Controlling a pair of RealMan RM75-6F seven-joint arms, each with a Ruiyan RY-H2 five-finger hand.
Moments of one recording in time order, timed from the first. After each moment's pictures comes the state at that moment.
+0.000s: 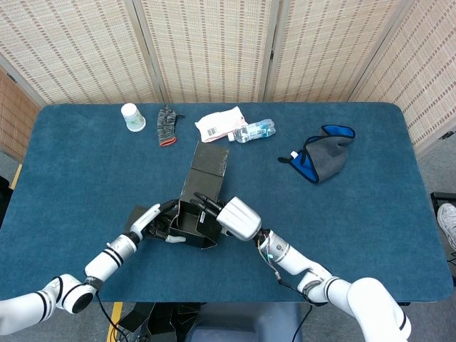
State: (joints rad) left arm -0.72 -1.54 -0.10 -1.27 1.47 0.76 -1.13; right arm 0.86 -2.01 0.05 -0.69 -1.75 1.35 0.11
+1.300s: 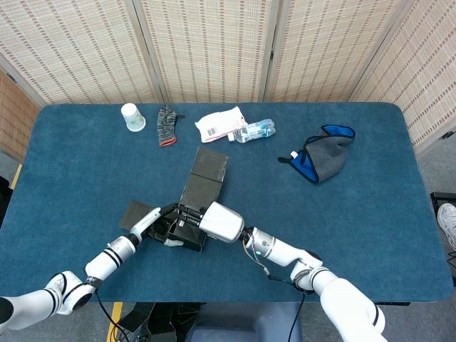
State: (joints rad) left arm -0.75 -1.63 0.02 -1.06 1.57 0.84 -1.30; right arm 0.99 -2.13 -0.03 -0.40 -1.80 1.36 0.27
